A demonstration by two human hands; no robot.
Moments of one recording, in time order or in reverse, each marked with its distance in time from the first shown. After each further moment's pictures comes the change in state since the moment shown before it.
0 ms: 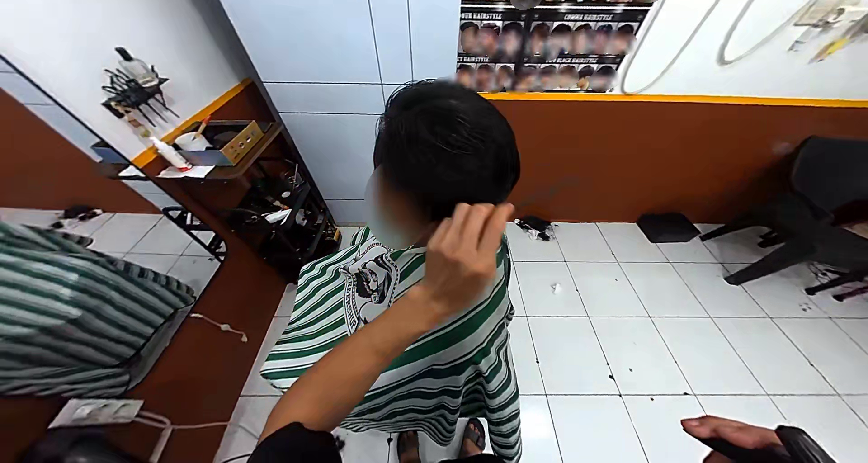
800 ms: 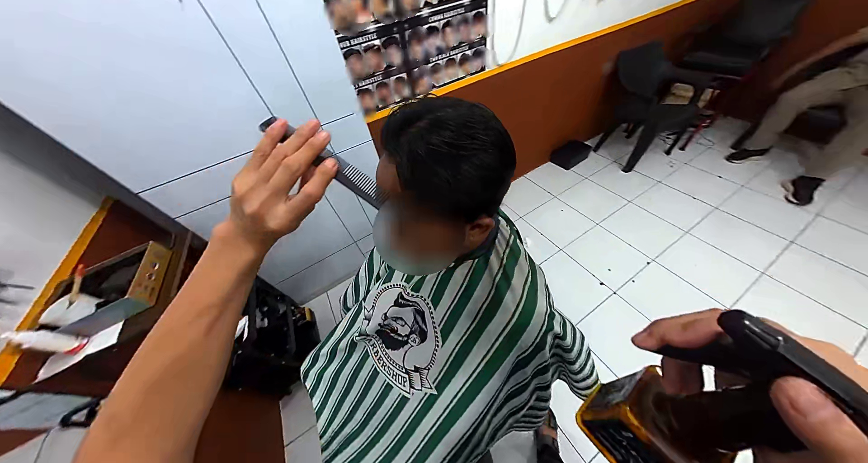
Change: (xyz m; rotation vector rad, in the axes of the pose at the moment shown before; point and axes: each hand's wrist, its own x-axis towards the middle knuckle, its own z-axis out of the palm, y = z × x) left_hand 0.095 -0.316 -0.057 -0.117 0.098 0.949; right_hand 0.026 -0.068 0.205 -0.239 0.224 -0.162
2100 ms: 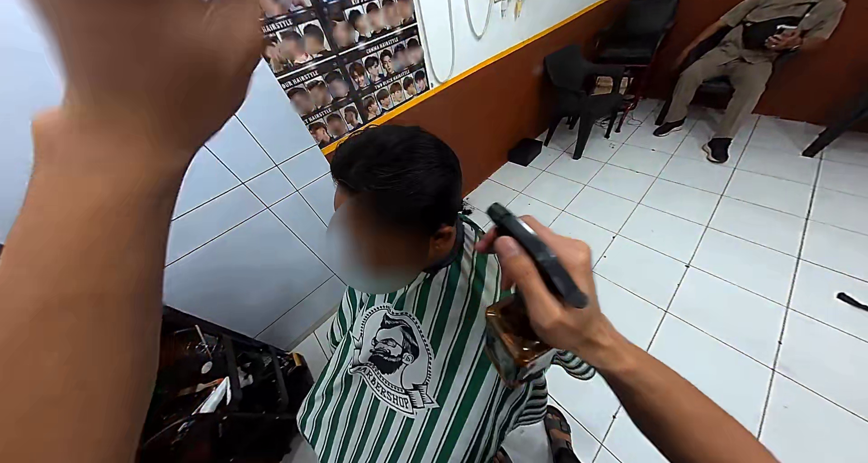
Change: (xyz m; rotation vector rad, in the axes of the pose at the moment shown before) left_hand 0.194 -0.044 -0.036 -0.199 -0.090 -0.379; right_hand 0.070 0.013 0.081 -0.307 0.206 -0.095
